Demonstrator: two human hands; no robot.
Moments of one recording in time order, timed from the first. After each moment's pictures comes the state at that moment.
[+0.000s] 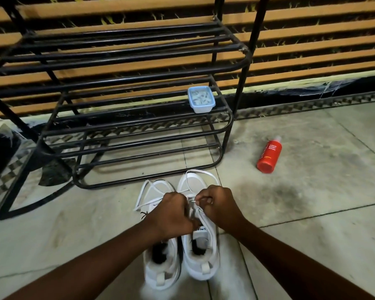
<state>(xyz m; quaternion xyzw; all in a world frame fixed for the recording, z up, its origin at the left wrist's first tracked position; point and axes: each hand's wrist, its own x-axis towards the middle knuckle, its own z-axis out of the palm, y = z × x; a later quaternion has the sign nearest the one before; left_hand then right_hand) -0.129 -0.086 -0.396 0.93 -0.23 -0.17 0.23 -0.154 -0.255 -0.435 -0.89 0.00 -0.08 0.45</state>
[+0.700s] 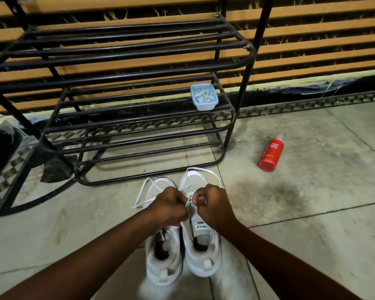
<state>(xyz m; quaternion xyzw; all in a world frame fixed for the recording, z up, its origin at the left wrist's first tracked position) -0.117 -0.082 -0.395 0.84 0.00 -0.35 0.43 -0.156 -0.231 -0.433 -0.92 0.06 -0.04 0.39</state>
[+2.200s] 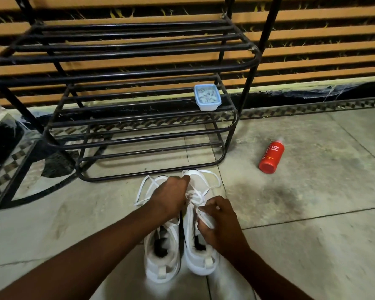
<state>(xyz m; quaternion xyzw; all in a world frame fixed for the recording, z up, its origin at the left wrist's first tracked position) -0.100 -0.088 -0.397 0.95 -0.26 -0.12 0.10 -0.203 -0.247 -0.480 -0.90 -0.05 -0.19 0.38</state>
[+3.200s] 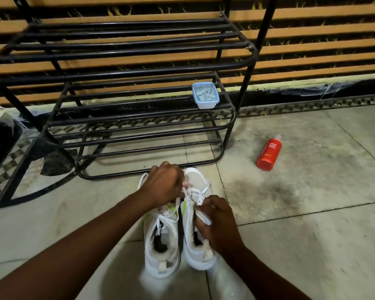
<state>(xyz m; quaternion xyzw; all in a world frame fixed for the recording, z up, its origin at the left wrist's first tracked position) -0.081 -0.074 -0.378 0.94 -0.31 -0.07 0.12 -0.204 -0.241 -0.486 -0.92 -0.02 -0.16 0.35</state>
